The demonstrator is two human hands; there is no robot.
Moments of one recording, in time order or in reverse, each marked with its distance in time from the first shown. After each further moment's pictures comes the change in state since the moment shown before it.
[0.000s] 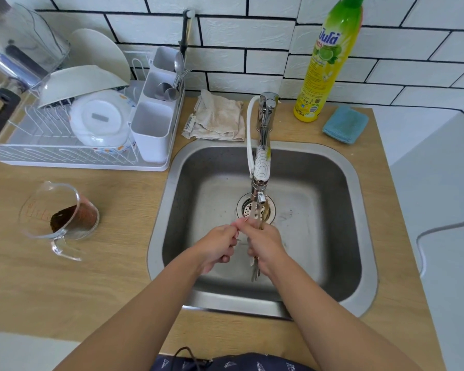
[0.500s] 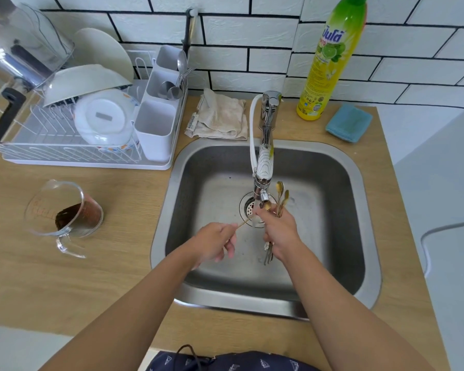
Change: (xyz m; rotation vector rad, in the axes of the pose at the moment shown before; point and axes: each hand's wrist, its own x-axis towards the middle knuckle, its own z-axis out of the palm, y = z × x) left_hand -0.015 0.011 -0.020 0.336 -0.043 0.126; right_hand 0.015 -0.025 -0.016 0.039 0.088 -0.078
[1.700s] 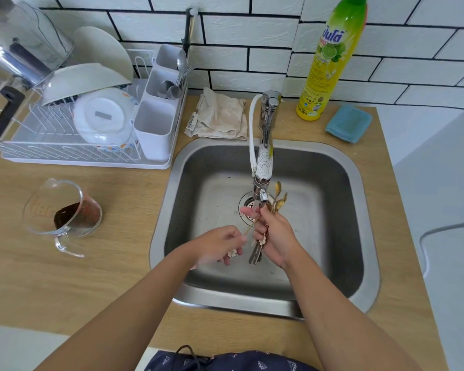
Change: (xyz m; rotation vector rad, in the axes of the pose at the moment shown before) left_hand 0.011 -0.013 0.002 0.156 -0.135 0.035; right_hand -0.006 0.006 -0.006 0.289 -0.353 0.083
